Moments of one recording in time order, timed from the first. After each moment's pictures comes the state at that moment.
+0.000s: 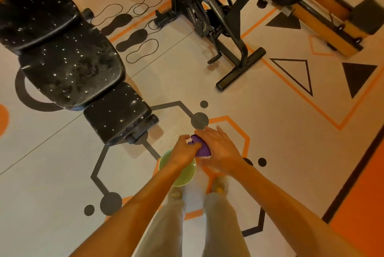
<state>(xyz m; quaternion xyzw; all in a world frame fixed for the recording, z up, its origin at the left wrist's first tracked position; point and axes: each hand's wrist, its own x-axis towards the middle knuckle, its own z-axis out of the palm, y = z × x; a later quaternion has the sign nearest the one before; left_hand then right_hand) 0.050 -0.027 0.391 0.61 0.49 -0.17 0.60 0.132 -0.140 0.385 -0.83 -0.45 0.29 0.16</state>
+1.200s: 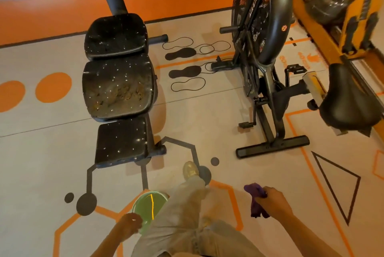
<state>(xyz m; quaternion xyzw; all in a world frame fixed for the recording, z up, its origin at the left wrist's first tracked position) 0.046 -0.020 0.306 0.34 0.71 -0.10 0.61 0.477 -0.134 0.396 -0.84 -0.23 0.49 0.03</state>
